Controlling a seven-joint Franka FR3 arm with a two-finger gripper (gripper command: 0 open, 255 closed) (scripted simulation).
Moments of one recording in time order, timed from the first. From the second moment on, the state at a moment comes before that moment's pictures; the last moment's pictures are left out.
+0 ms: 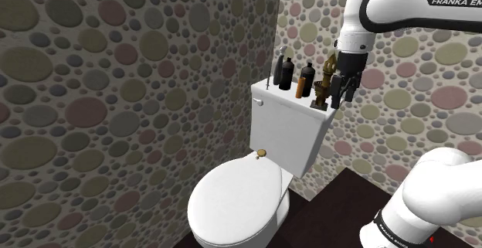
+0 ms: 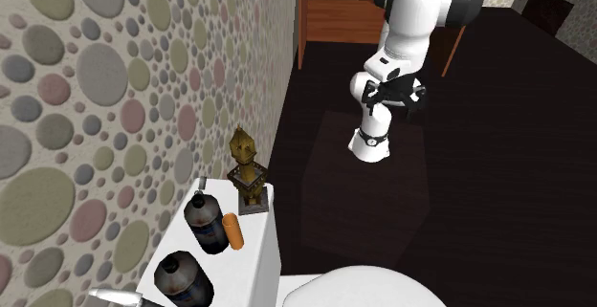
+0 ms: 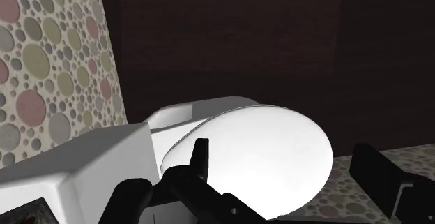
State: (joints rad) arm -0.02 -0.75 -0.01 -2.34 0.04 1.46 -0.04
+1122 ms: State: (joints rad) arm -0.11 -0.49 -0.20 -2.13 -0.07 1.76 -0.19
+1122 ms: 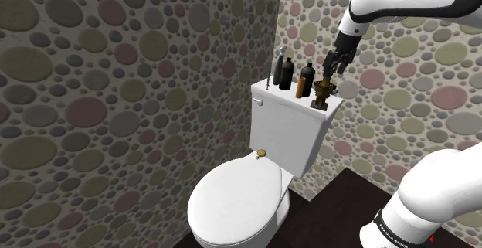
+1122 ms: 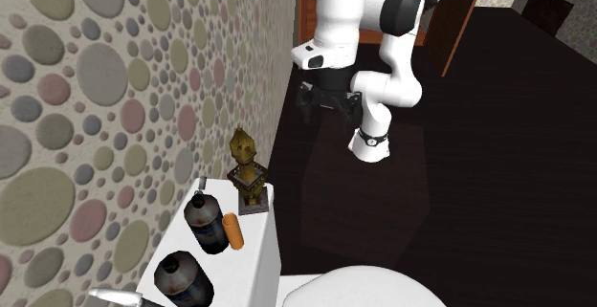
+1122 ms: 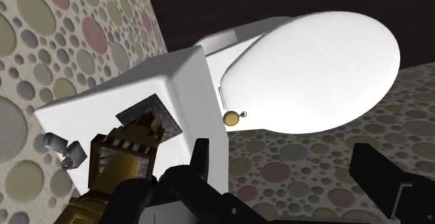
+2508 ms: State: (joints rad) arm -0.16 -0.16 -0.41 -1.80 0.05 2.02 -0.37
